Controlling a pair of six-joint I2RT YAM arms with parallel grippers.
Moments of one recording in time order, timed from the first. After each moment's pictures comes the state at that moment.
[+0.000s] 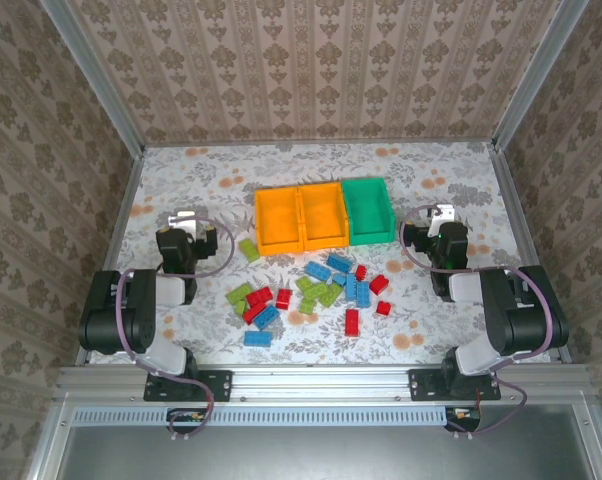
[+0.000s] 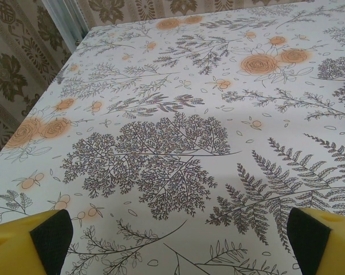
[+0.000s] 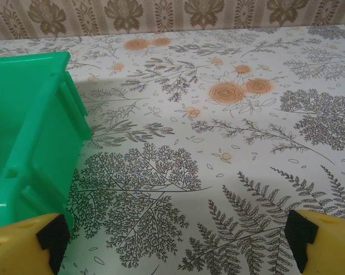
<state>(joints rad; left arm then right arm) -0.04 1.54 0.37 0.78 -0.13 0.09 0.00 1.53 0.39 0.76 0.04 0.05</state>
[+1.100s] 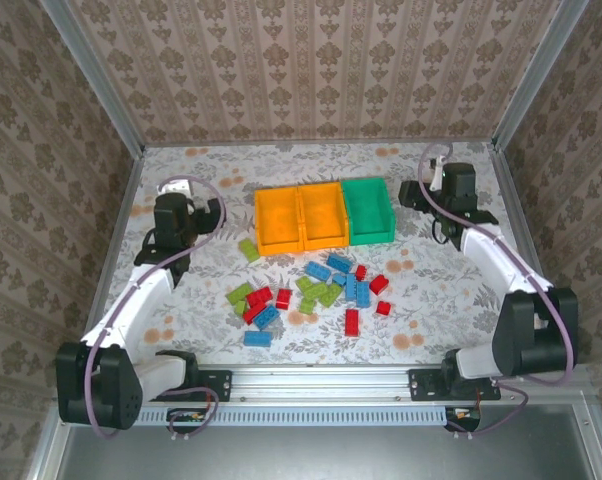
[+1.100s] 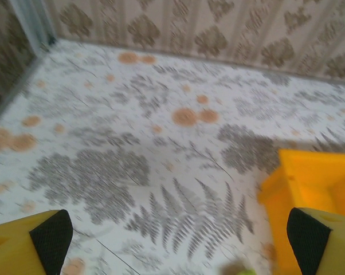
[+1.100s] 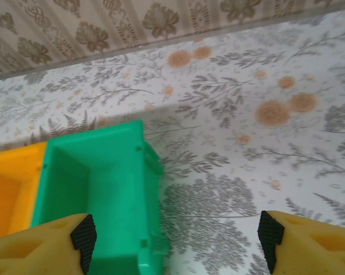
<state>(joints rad) -0.20 1.14 0.75 -0.10 -0.13 -0.23 0.04 1.43 1.01 -0.20 -0.08 0.23</state>
